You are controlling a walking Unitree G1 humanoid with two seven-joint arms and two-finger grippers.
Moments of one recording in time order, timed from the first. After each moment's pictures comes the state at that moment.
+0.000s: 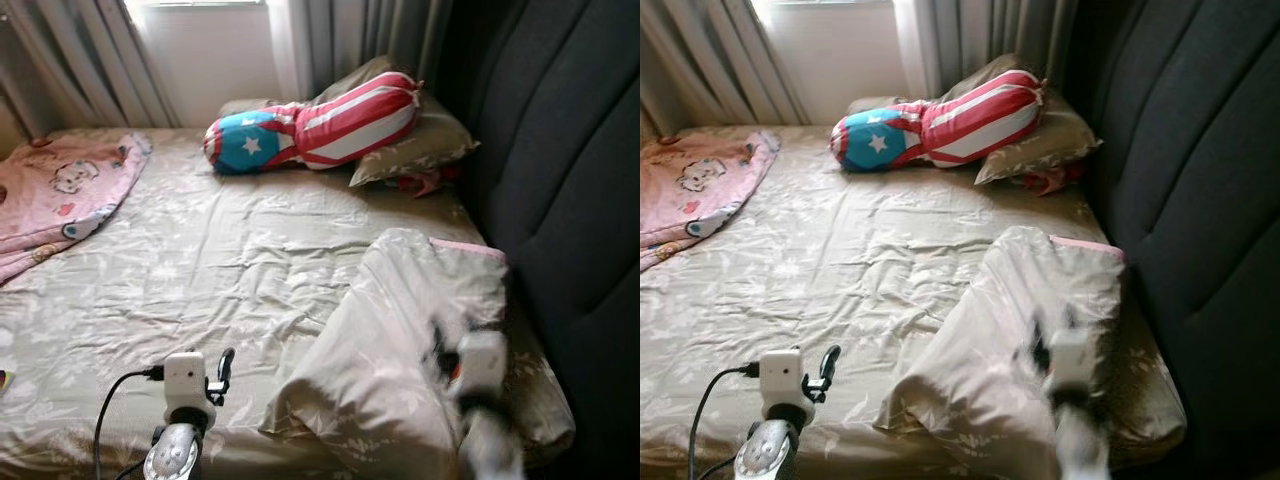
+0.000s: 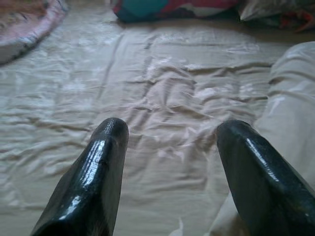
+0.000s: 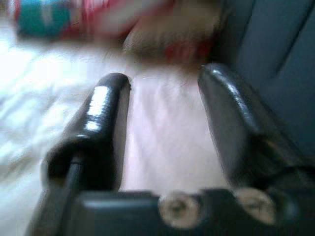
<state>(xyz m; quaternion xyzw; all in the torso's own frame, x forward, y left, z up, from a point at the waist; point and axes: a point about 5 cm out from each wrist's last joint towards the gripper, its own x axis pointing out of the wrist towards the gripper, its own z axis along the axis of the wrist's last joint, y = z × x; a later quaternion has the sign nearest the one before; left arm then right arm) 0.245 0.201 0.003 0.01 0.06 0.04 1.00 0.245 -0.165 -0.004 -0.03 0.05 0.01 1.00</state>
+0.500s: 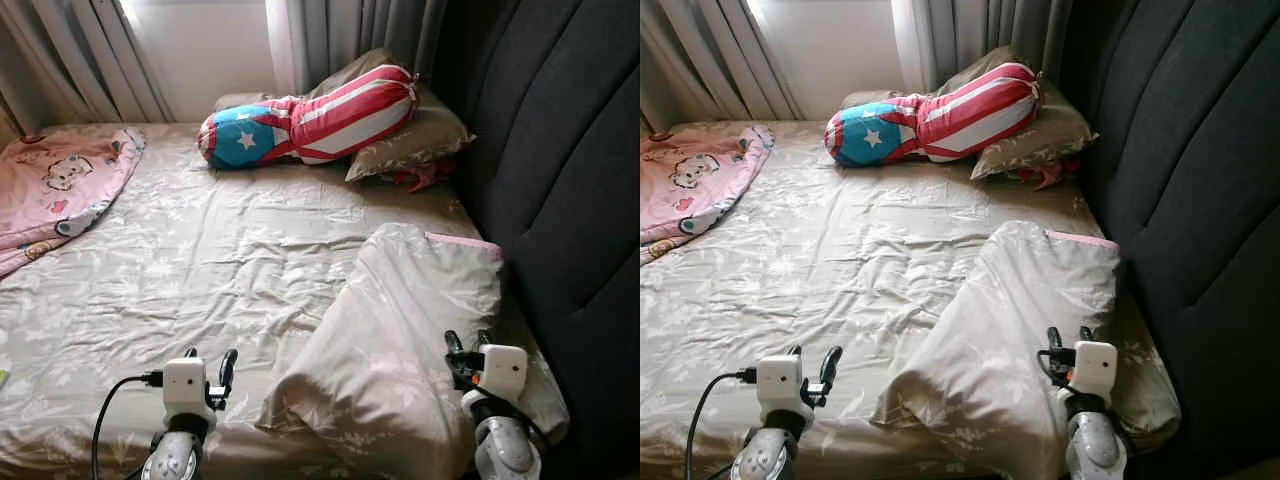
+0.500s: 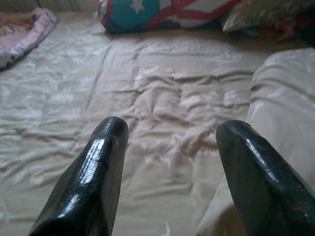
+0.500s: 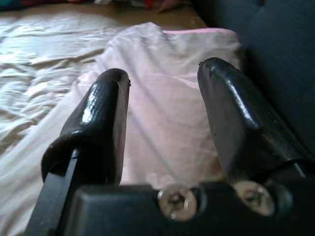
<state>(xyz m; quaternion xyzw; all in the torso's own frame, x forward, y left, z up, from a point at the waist) 0.242 0.197 0.015 0.02 0.04 0.02 1.00 0.256 -0.200 0.006 0.02 0.06 -0.05 1.00</state>
